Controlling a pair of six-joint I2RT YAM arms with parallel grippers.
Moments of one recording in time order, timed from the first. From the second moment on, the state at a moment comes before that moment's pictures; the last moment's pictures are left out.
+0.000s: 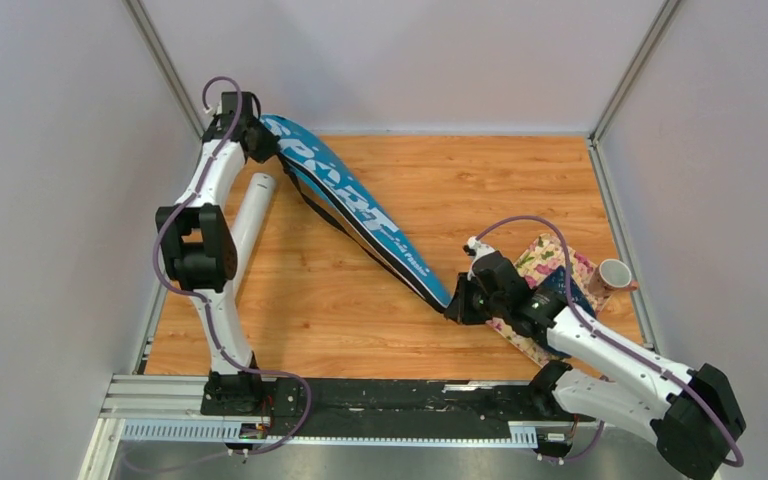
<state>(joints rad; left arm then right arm) 0.02 2.05 1.91 -0.62 -0.05 -0.81 0.74 0.95 0.57 -0.46 -0.05 0.68</state>
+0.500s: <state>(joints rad) 0.09 2.12 1.79 -0.46 0.28 -0.53 0.79 1.07 0.49 -0.16 -0.28 0.72</state>
